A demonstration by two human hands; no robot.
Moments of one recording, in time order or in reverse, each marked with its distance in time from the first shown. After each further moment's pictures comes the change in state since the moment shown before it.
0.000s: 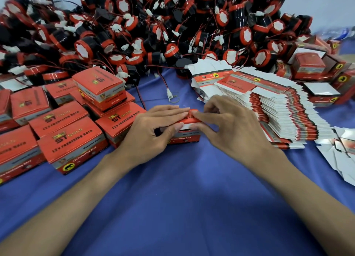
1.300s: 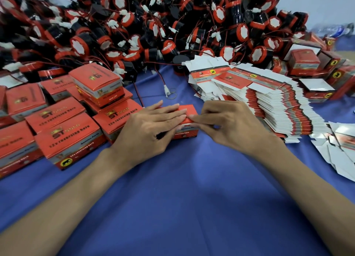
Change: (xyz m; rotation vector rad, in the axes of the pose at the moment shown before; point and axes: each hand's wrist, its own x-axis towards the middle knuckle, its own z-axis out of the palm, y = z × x) left_hand -0.007 -0.003 0.001 0.343 0.021 0.298; right_hand 0.002 0.019 0.001 0.101 -0.049 -0.216
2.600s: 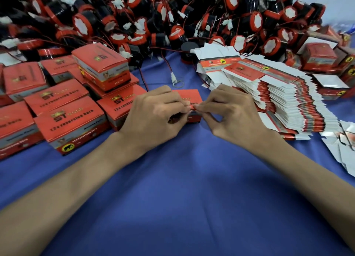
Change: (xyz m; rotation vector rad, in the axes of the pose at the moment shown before) left_hand 0.010 -0.002 0.003 0.055 0.107 0.027; right_hand 0.004 0.000 0.023 0.000 0.141 -0.028
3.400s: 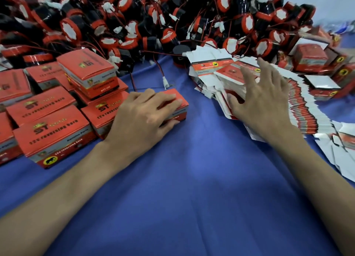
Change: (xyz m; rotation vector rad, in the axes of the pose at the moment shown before) left_hand -0.006 -0.007 -0.003 0.338 -0.164 -0.009; right_hand -0.011 0.043 -0.029 -0.501 -0.350 0.750
